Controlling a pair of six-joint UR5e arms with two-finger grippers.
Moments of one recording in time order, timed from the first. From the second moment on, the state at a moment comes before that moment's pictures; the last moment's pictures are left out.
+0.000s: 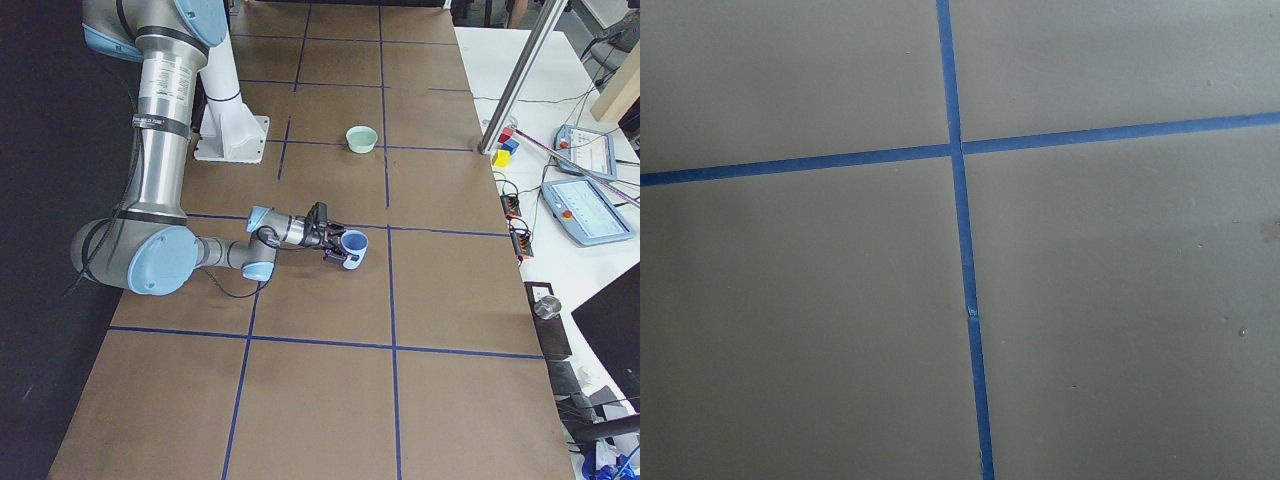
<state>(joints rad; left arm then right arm) -1.57 -1.54 -1.76 -1.37 -2.36 0.12 0.35 -1.79 1.55 -0.22 0.65 1.01</state>
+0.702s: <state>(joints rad) -1.57 -1.54 -1.76 -1.37 -2.37 0.12 0.37 -1.79 1.56 -0.21 0.64 1.01</state>
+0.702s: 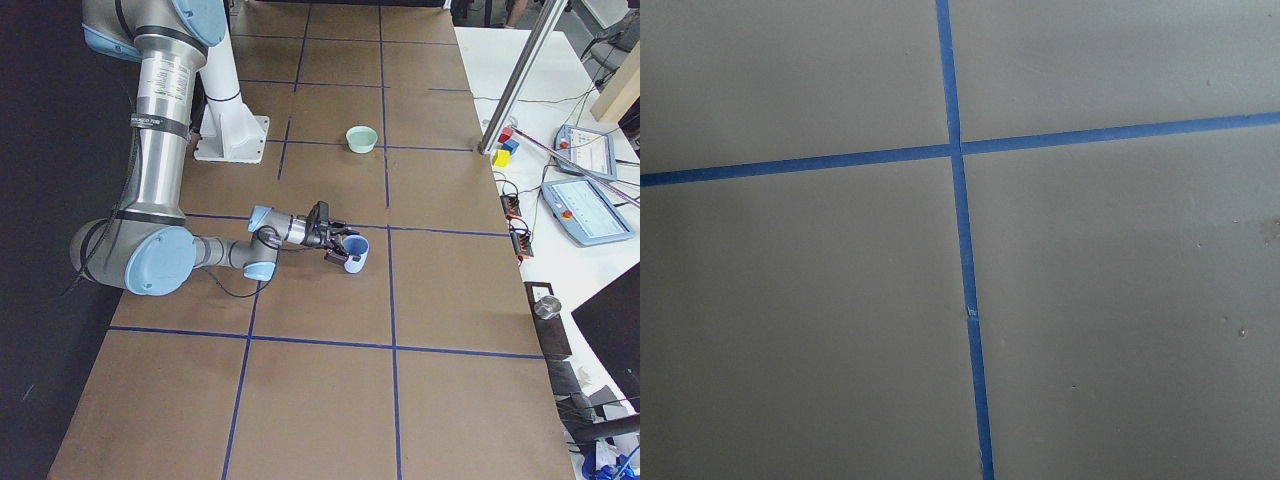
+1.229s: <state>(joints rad) -1.57 -1.54 -1.76 -1.37 -2.36 0.12 0.42 -1.79 1.57 -0.21 0.64 0.98</state>
